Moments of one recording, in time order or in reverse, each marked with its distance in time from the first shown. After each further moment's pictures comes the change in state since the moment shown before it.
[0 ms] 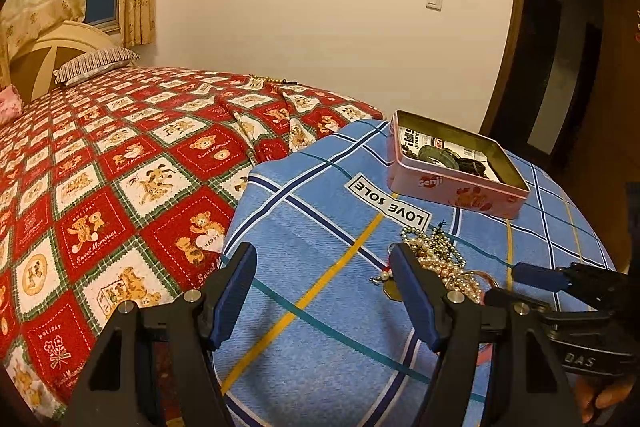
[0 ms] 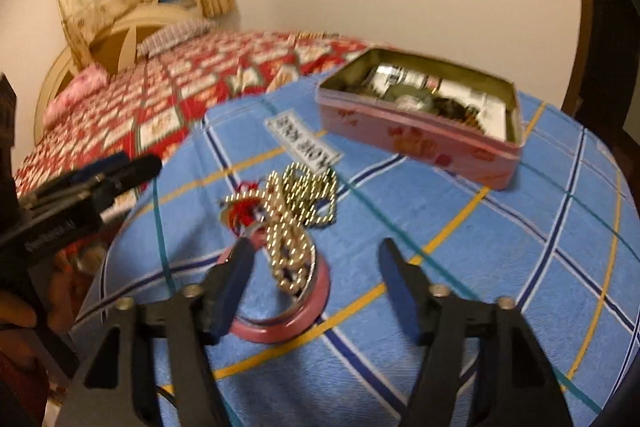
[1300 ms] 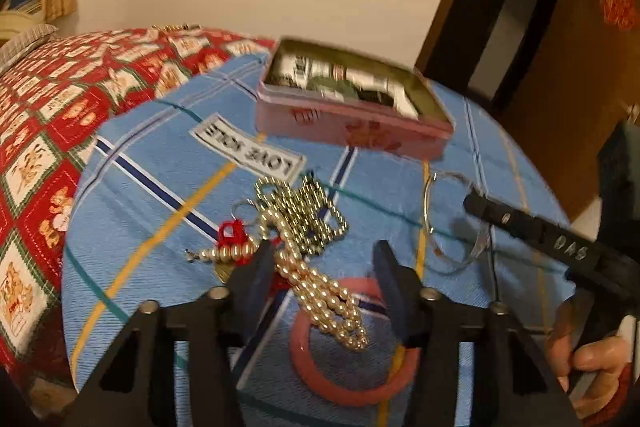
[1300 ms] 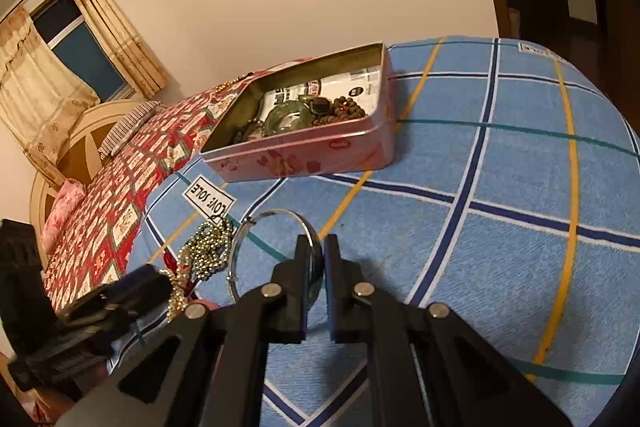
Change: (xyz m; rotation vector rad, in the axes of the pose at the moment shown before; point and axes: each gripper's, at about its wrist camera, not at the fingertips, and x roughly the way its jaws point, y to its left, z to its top) left arm 0.048 -0.090 -0.008 0.084 0.253 -0.233; right arm -0.030 -0.103 -0.016 0.412 -0.113 0.012
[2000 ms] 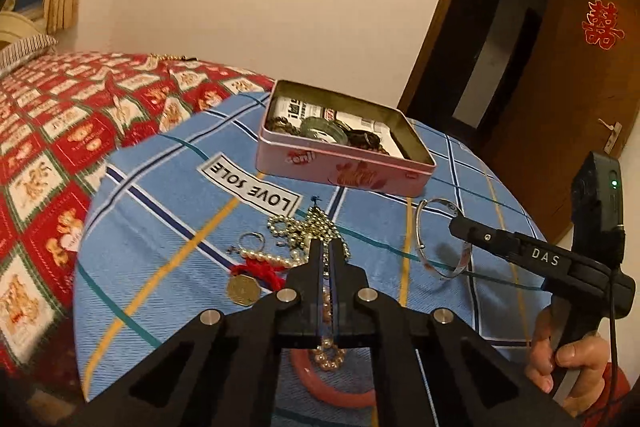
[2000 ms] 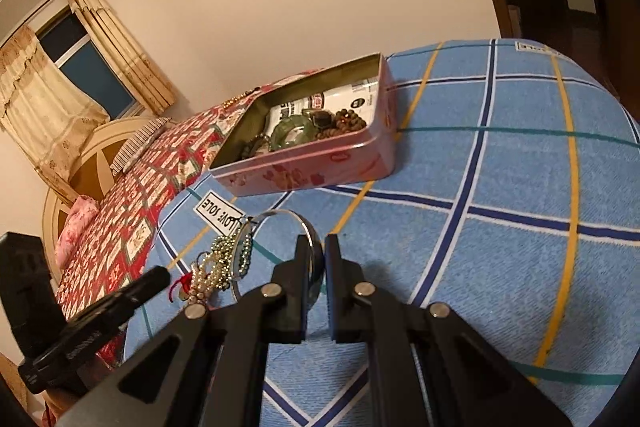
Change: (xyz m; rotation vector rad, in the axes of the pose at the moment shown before) left arm -0.032 0.011 0.004 -0.010 -0.154 -0.055; right arm -0.008 -0.007 0.000 0.039 -0.046 0.046
